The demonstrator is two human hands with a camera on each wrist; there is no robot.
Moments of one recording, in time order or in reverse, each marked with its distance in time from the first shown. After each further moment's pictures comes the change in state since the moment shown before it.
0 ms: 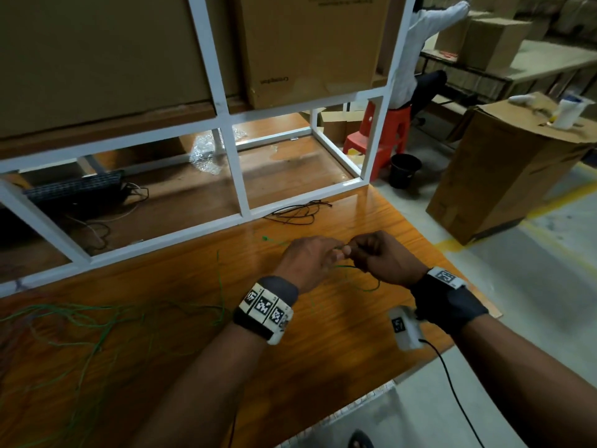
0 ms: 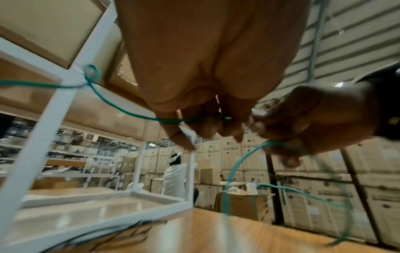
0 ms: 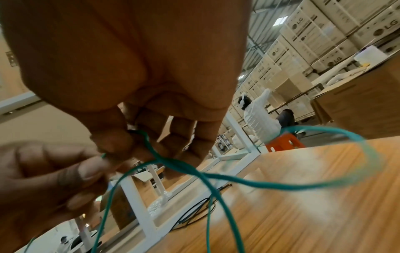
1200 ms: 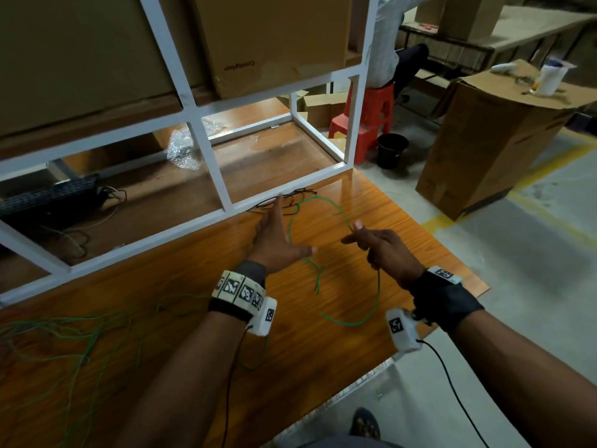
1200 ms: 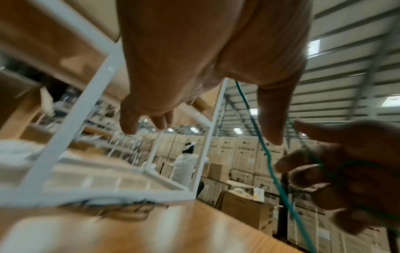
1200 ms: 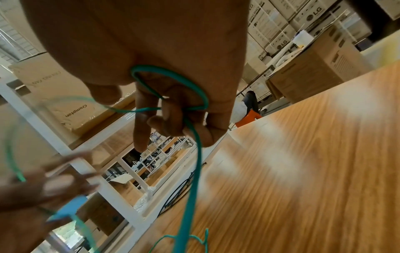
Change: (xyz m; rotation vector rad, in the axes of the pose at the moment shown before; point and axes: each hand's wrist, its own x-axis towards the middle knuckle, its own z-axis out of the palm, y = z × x) left_hand 0.011 -0.024 -0.003 -0.442 -0.008 -0.453; right_hand -0.027 0.029 0.002 0.360 0.257 0.324
